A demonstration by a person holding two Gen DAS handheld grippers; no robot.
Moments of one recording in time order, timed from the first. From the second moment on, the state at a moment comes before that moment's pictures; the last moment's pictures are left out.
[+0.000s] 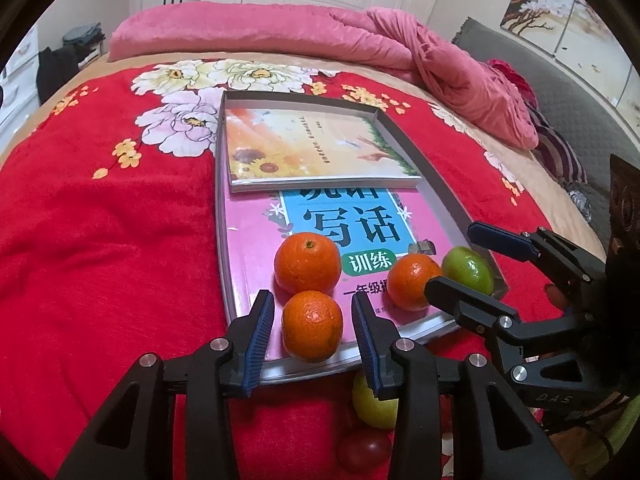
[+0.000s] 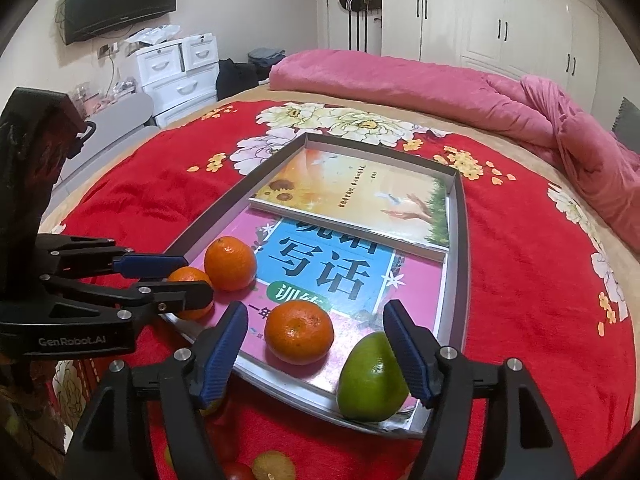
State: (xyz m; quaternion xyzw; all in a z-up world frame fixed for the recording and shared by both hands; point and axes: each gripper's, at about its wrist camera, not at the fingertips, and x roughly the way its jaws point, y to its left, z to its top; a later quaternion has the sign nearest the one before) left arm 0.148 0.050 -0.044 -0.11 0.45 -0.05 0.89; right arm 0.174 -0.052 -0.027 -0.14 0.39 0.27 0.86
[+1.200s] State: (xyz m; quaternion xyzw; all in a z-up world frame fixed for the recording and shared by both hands) left arm 0.122 0.068 0.001 -0.14 0.36 -0.05 0.92; right arm 0.172 -0.064 -0.012 -0.11 0.37 0.26 0.89
